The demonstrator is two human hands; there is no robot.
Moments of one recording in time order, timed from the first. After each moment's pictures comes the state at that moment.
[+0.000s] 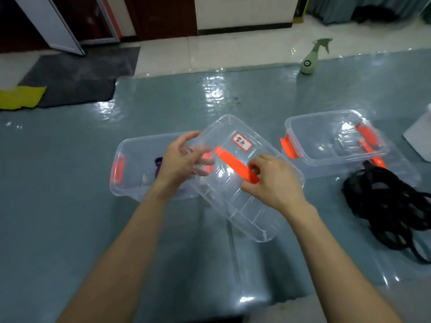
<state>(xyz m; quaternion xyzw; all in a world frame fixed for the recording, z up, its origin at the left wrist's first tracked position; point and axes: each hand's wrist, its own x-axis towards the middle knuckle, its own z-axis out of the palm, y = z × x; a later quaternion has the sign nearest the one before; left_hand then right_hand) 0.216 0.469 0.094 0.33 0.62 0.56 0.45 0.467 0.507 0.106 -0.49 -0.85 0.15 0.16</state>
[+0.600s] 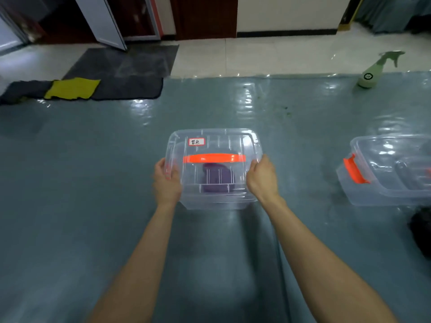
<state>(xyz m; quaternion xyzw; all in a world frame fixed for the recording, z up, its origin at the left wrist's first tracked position) 0.048 0.410 -0.006 0.19 0.80 0.54 0.16 0.267 0.539 0.026 -0.61 -0.69 0.34 0.20</state>
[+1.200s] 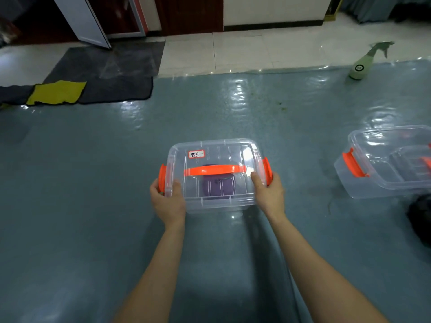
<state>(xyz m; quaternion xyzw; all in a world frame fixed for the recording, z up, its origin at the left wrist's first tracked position) 0.070 0.397 -0.029 0.07 0.80 0.58 0.14 0.291 0.512 -0.016 -0.65 -0.52 0.46 0.32</state>
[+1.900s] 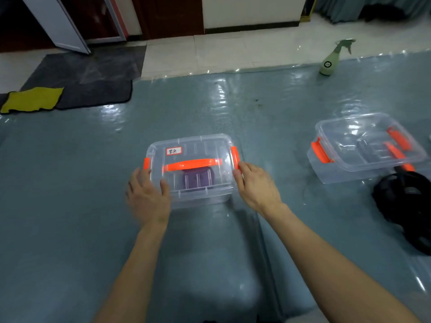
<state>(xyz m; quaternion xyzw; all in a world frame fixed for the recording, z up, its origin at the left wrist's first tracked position) 0.089 0.378 0.008 0.36 0.89 0.28 -0.07 0.342 0.503 0.032 -0.50 -0.85 0.15 0.13</state>
